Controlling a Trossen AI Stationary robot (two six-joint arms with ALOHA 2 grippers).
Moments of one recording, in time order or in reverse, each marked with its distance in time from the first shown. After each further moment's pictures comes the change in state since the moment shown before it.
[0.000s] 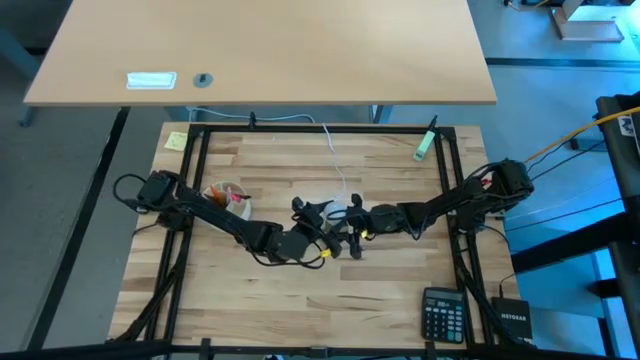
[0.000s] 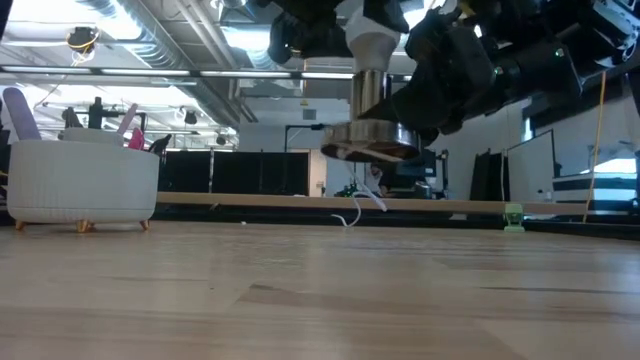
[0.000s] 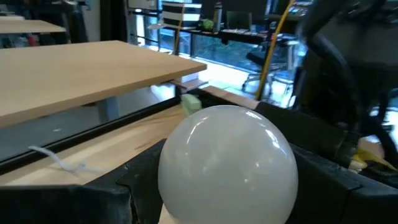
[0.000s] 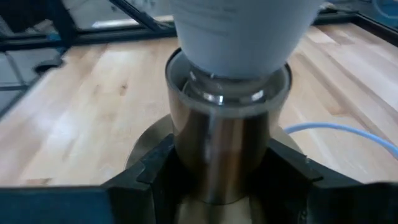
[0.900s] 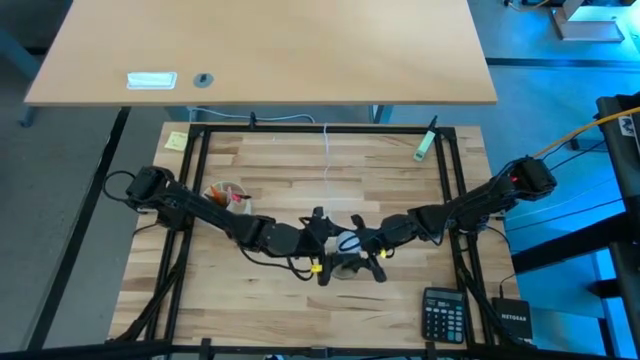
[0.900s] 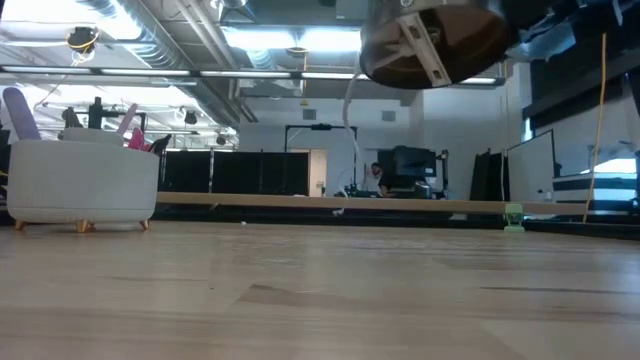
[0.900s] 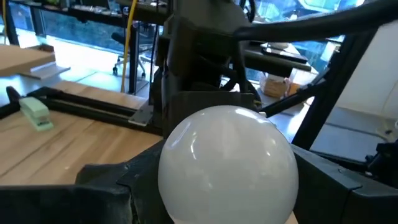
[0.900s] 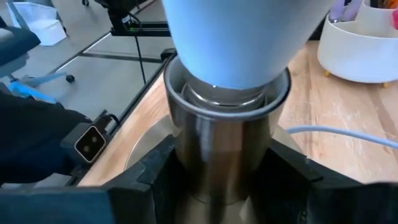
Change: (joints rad) left arm -0.002 -0.071 0.078 -0.112 0.573 0.029; right arm 0.139 -0.194 0.110 -0.324 -0.221 -0.015
